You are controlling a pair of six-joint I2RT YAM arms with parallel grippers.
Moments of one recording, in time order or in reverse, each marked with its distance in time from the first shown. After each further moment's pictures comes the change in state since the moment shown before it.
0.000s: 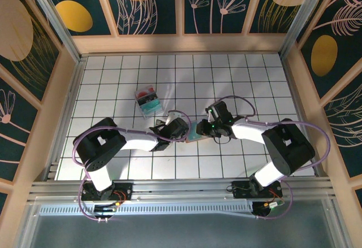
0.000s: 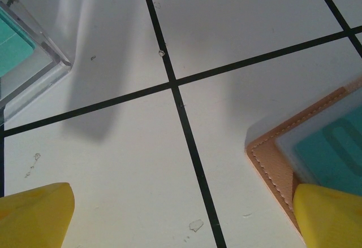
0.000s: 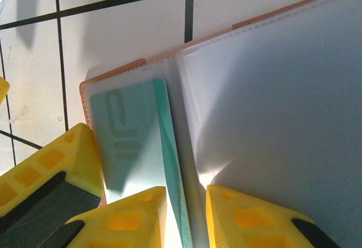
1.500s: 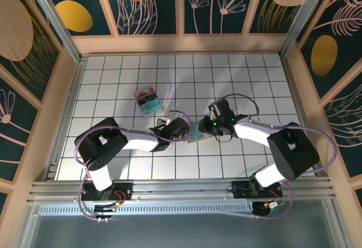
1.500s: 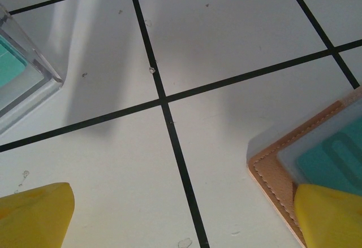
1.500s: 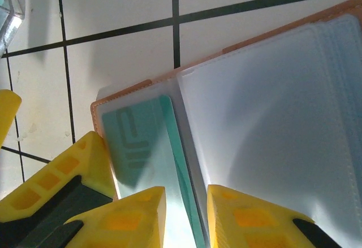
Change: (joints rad) left arm 0.000 0.015 -0.008 0.074 -0.006 0.022; right arm -0.016 -0.053 0.018 -0.064 0.044 0.030
